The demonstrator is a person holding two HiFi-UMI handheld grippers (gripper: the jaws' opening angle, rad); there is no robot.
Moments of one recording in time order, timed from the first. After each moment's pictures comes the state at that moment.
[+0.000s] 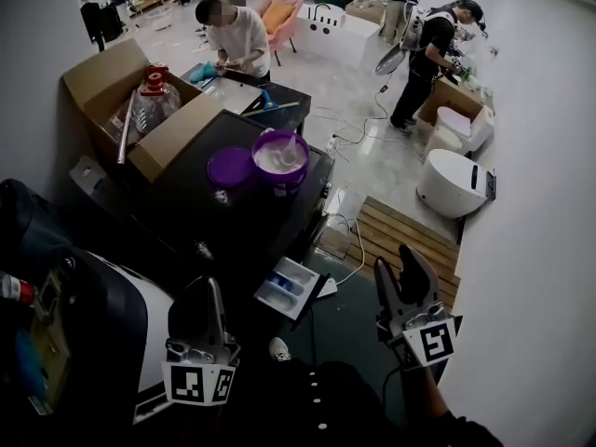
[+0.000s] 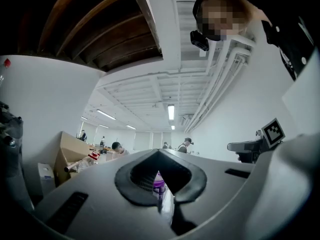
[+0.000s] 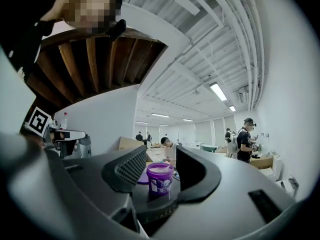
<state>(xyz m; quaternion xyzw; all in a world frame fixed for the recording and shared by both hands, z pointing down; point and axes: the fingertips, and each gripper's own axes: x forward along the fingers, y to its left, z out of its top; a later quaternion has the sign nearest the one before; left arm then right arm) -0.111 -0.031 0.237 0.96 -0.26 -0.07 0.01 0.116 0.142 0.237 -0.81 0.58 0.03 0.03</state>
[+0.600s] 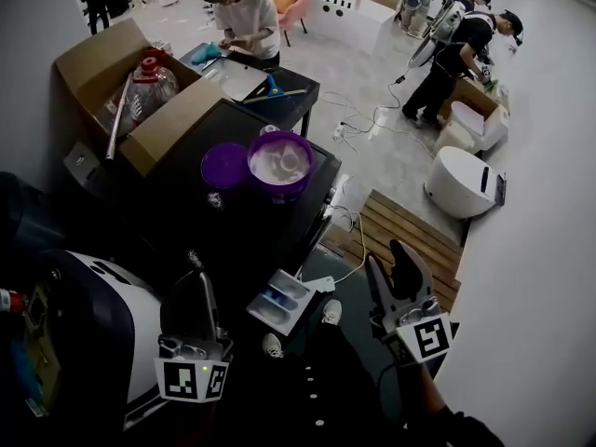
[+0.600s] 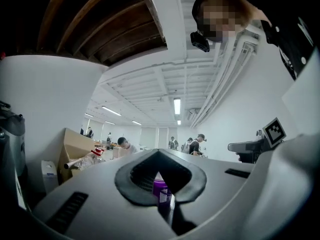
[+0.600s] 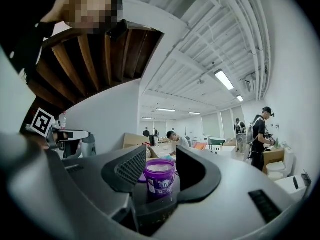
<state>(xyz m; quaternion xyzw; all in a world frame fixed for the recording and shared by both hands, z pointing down) -0.057 -0.089 0.267 0.96 -0.29 -0.05 0.02 0.174 0.067 0.274 -0.79 0.62 -0.01 0.03</state>
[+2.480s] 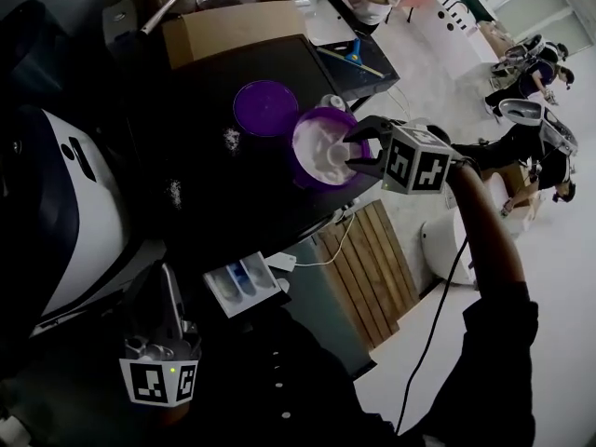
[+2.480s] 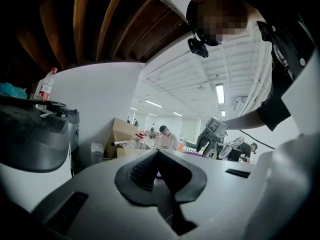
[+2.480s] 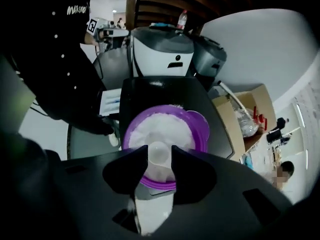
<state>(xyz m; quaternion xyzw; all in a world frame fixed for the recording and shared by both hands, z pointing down) -0.093 -0.092 0.337 0.85 -0.53 0.00 0.10 0.226 -0.204 0.428 -0.06 0.79 0.06 -0.60</state>
